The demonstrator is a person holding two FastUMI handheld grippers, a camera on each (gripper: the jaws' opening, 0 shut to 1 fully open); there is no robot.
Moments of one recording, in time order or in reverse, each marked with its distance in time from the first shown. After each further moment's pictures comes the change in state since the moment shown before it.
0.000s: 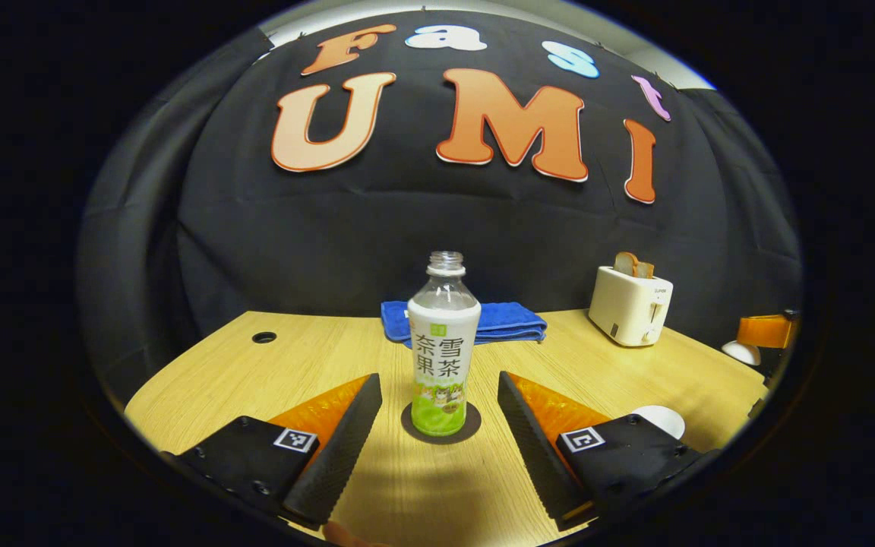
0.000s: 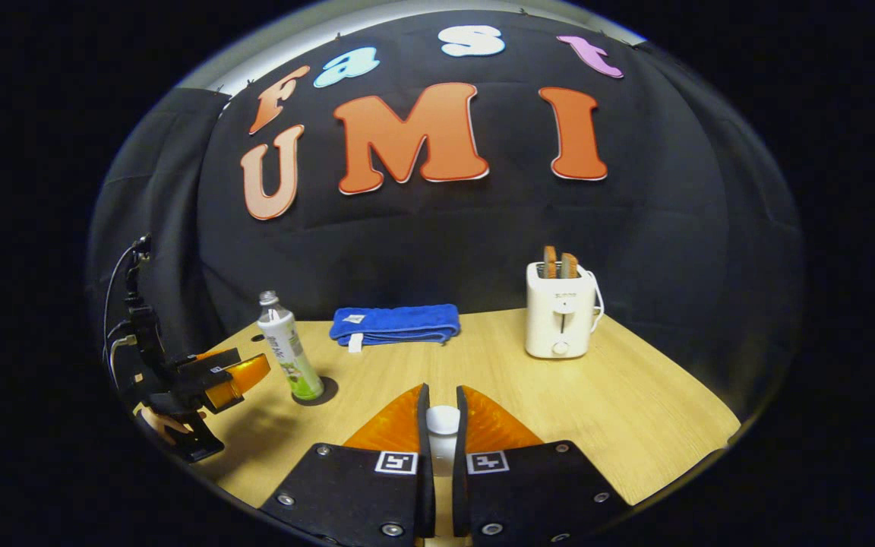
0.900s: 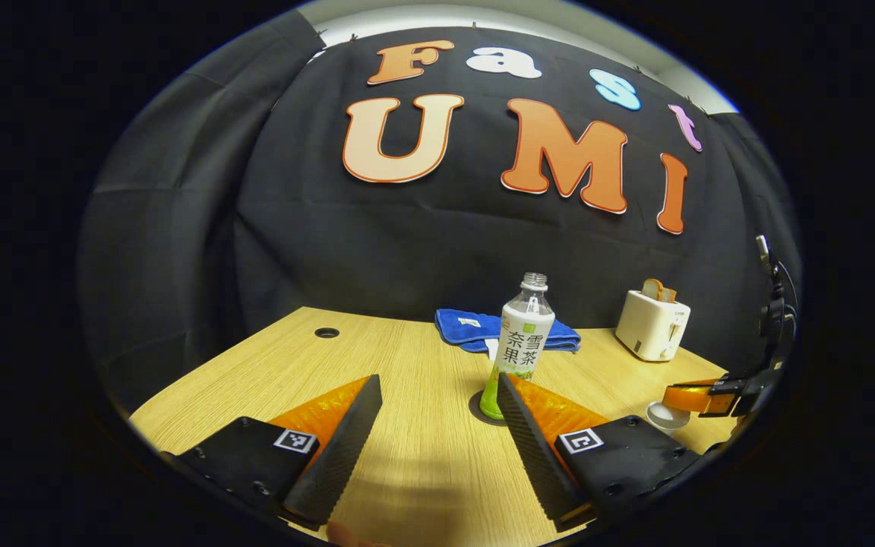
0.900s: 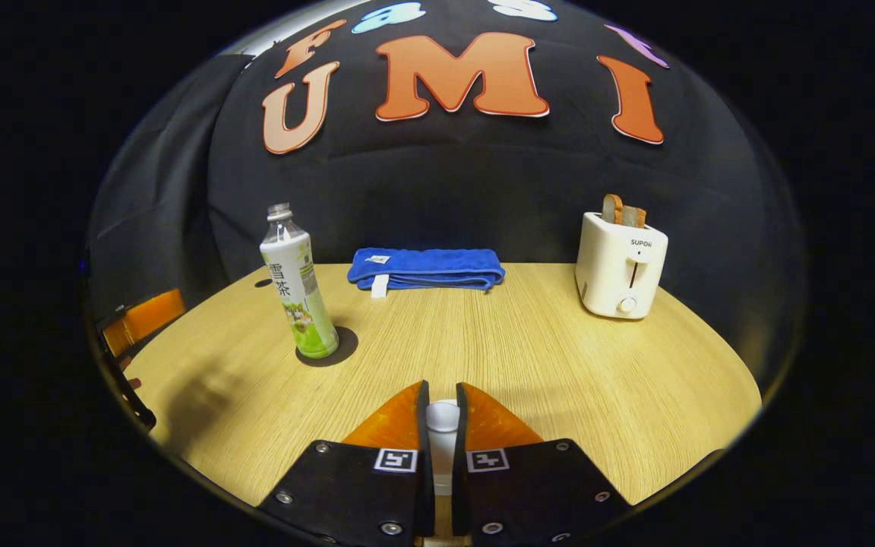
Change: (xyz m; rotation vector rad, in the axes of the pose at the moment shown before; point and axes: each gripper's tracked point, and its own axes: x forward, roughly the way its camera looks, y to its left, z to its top) left arm -0.048 0.081 0.006 -0.069 -0.037 0.101; right arm 0.063 0.045 -0.086 -0.085 0.185 0.020
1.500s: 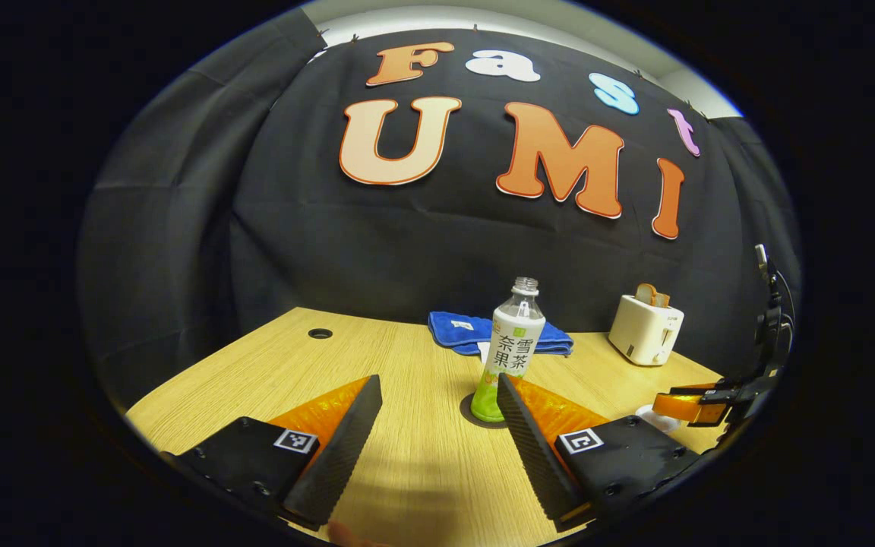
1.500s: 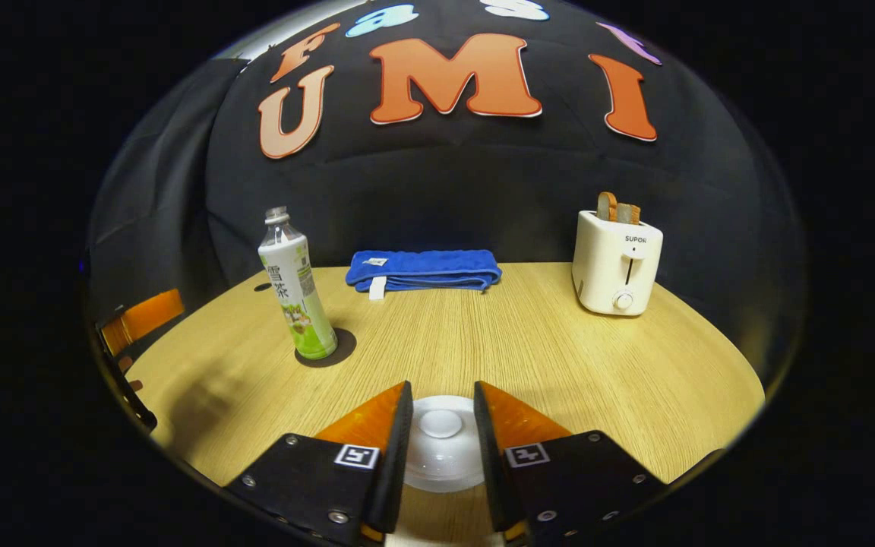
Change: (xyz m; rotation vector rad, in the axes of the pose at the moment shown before) left arm -0.004 -0.010 0.006 -0.011 -0.015 -0.014; right arm -0.013 -0.008 0.013 0.041 -0.036 0.005
